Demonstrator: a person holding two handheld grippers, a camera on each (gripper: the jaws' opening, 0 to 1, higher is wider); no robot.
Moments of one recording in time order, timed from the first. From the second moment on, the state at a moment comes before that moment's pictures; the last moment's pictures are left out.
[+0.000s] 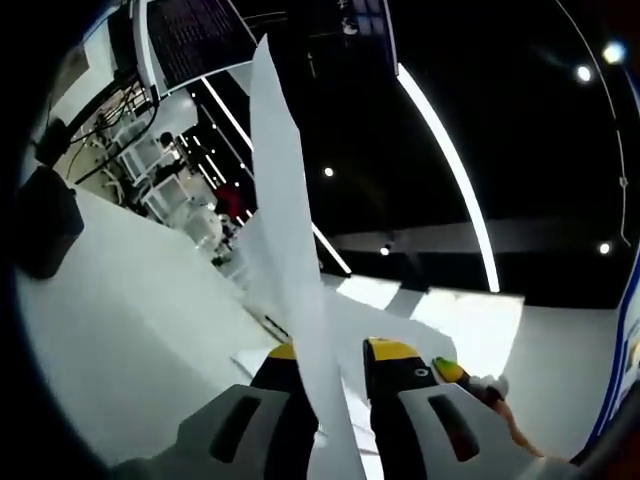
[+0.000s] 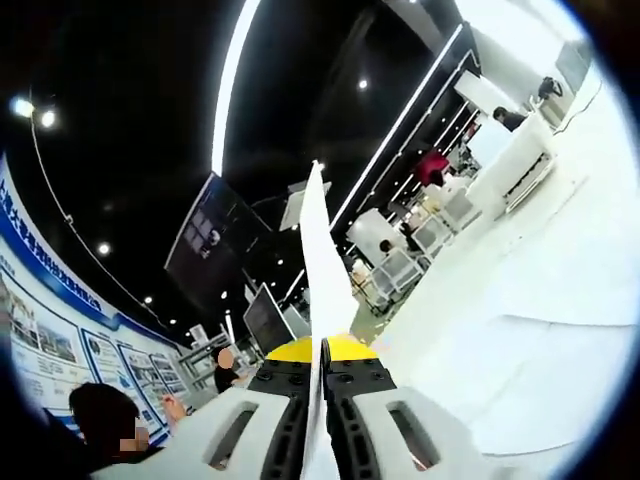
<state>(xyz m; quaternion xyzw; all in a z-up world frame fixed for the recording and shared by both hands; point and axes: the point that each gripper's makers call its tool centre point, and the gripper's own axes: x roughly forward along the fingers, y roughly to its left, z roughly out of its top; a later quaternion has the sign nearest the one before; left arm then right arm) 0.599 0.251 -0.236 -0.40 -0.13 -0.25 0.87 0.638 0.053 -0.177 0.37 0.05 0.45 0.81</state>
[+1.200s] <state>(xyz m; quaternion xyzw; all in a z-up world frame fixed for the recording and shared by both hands) 0.596 0.250 -0.234 -0.41 -0.14 -0.25 0.86 0.596 0.122 -0.179 0.40 0.00 0.50 0.77</state>
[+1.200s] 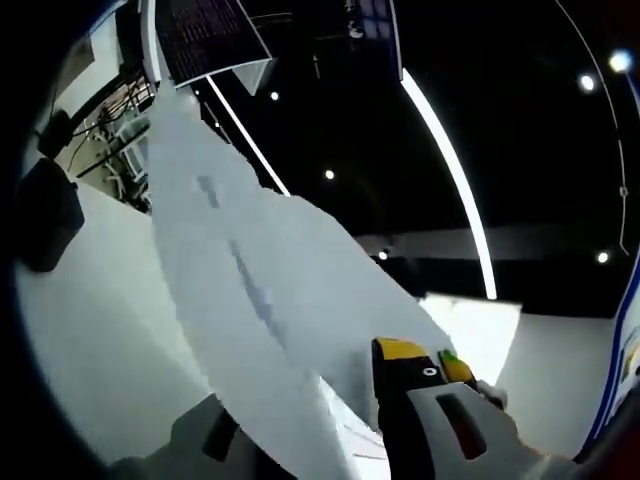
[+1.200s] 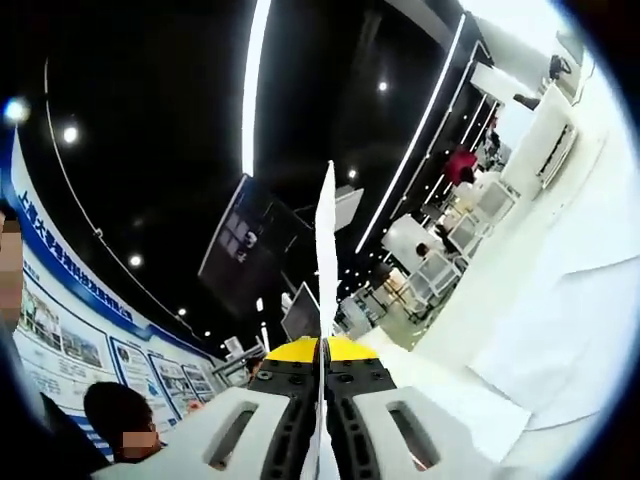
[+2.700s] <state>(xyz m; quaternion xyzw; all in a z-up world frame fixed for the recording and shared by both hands) 0.602 0.258 -0.237 -0.42 -0.14 -0.25 0.86 0.571 0.143 -0.219 0.39 -0.02 0.43 0.82</state>
